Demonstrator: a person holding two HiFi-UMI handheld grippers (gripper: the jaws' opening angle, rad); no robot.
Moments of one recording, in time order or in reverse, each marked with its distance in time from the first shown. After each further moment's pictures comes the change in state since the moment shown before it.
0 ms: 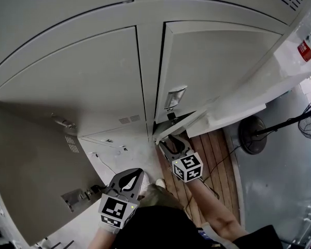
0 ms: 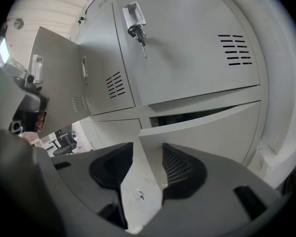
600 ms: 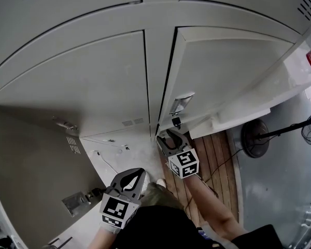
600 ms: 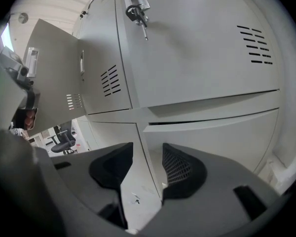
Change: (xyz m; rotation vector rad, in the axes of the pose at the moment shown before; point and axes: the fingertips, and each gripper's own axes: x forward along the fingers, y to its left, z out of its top) left arm 0.009 0.011 0.003 -0.004 0.002 0.024; right arm 0.037 -0.003 0.016 -0.054 -0.015 0.010
